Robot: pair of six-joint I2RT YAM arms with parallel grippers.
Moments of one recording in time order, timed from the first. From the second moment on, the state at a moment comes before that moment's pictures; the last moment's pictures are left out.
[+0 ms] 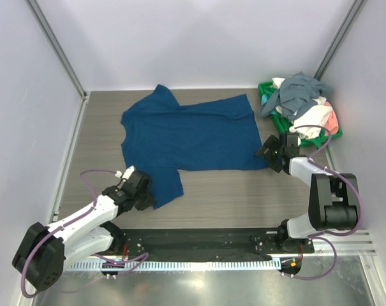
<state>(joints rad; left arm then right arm) -0.60 0.97 0.39 -0.49 -0.14 -1.10 -0.02 1.46 0.65 -0.05 -0.07 0.67</state>
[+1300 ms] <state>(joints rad) -0.60 0.82 0.39 -0.61 -0.18 -1.07 -0.02 1.41 0.59 -0.09 -0.05 0.71</state>
